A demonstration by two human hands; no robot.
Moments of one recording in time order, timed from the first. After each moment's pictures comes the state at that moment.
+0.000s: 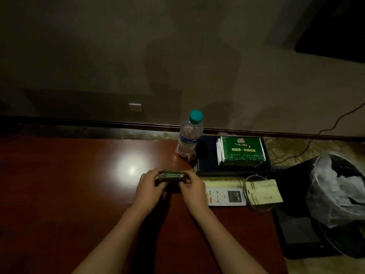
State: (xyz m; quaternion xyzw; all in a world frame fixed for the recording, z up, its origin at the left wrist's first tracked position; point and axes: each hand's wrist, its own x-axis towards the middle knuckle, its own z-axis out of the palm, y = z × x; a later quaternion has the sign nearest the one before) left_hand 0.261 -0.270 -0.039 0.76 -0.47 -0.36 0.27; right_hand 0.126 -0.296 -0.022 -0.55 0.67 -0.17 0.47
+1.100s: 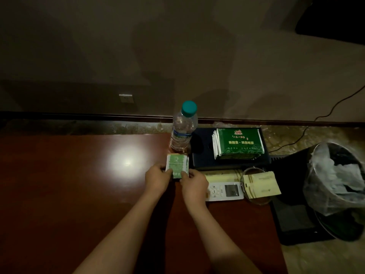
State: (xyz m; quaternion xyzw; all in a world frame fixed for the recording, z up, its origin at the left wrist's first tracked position) left_hand 0.226 -0.312 -0.062 0.80 -0.34 -0.43 0.25; right_hand 0.129 -0.304 -0.024 -0.43 0.77 -0.20 0.42
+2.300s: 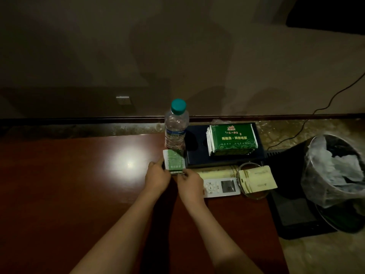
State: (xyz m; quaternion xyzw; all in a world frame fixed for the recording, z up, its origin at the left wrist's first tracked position) left_hand 0.218 -0.315 -0.052 0.77 -0.46 -0.40 0.17; right_hand 0.117 -0.299 -0.008 -0.50 0.74 -0.16 0.43
